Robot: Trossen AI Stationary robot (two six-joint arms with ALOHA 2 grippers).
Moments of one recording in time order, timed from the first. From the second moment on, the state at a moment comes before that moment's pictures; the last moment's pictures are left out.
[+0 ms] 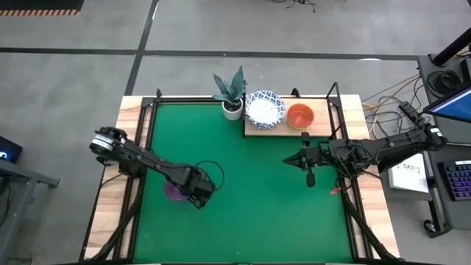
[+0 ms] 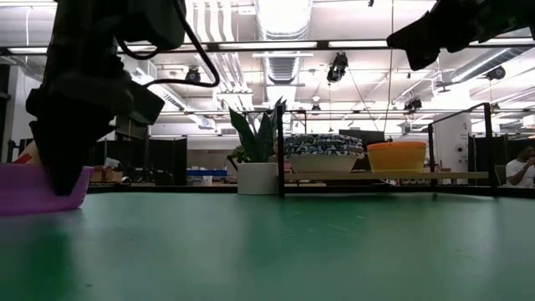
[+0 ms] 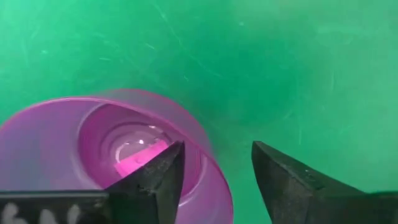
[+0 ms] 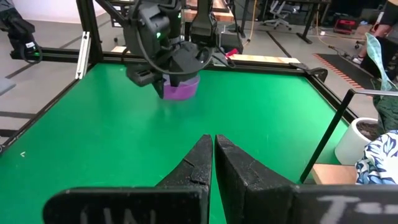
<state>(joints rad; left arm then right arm) -0.33 1.68 1.01 -0.93 0.04 -1.15 0.17 0.72 0.42 0.08 0.13 -0.03</state>
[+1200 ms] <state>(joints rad) -0.25 1.82 1.77 -0.87 -0.44 0.35 0.49 0.54 0.42 0.07 0.09 -0.18</state>
